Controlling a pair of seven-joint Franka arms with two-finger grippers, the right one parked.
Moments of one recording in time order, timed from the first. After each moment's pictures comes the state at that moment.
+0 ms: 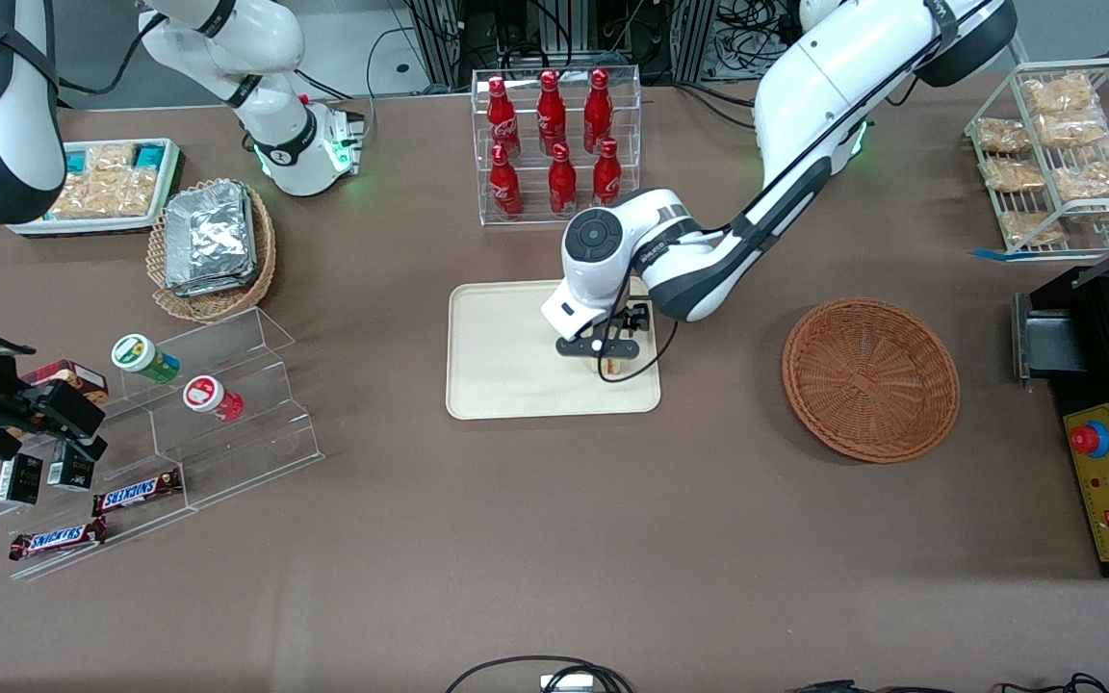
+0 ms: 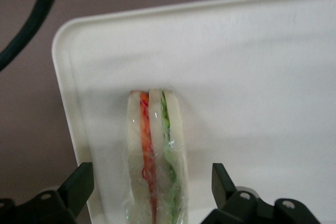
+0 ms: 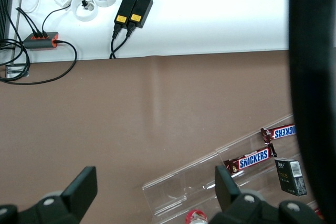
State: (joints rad) arm -0.20 0.65 -0.69 -1.79 0.48 2.17 -1.04
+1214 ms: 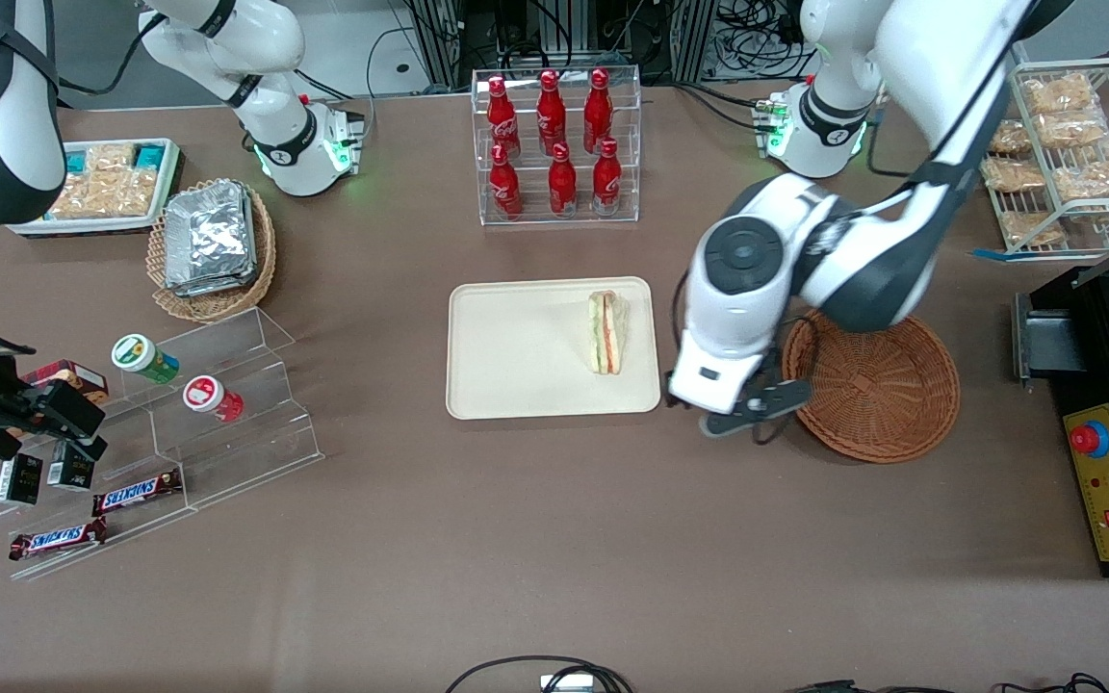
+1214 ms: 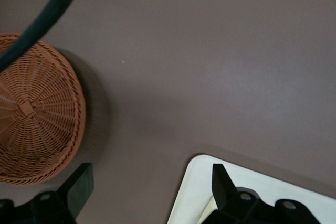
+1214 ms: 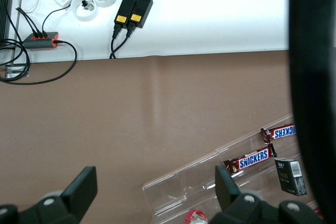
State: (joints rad) arm 0.04 0.47 -0.68 -1.52 0.42 1.84 -1.07
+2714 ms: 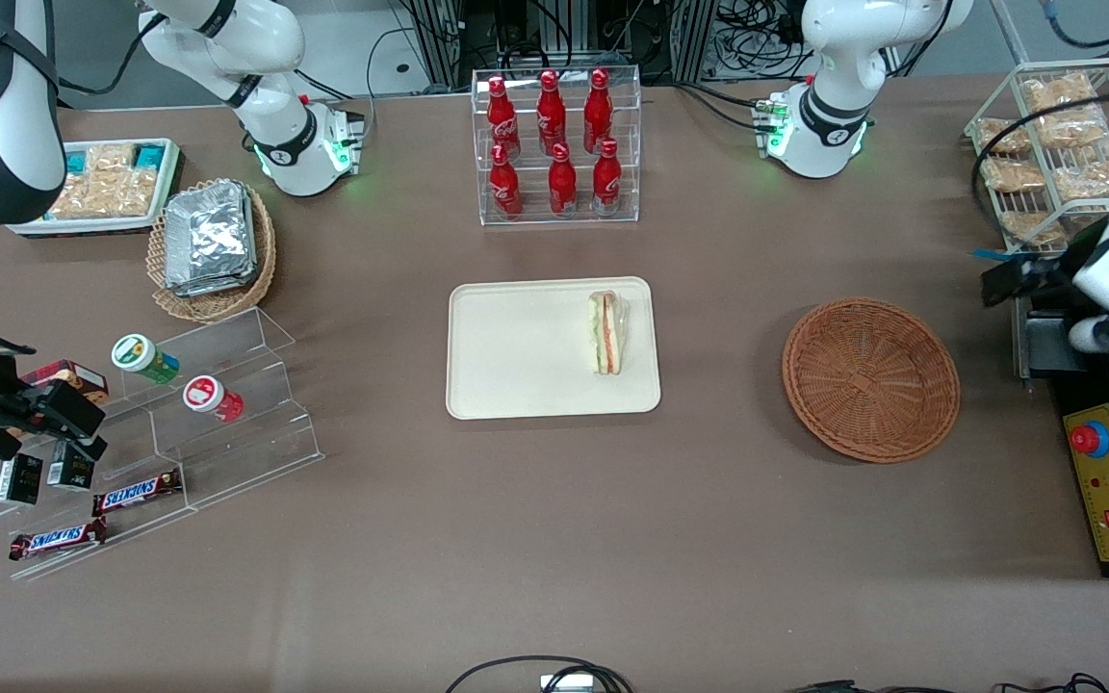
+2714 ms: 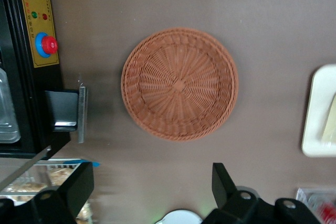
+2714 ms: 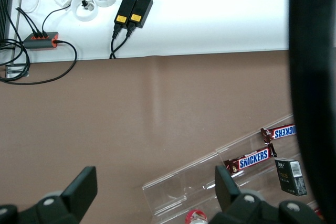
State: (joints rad) arm 0.14 0.07 -0.16 -1.51 0.08 1.43 0.06
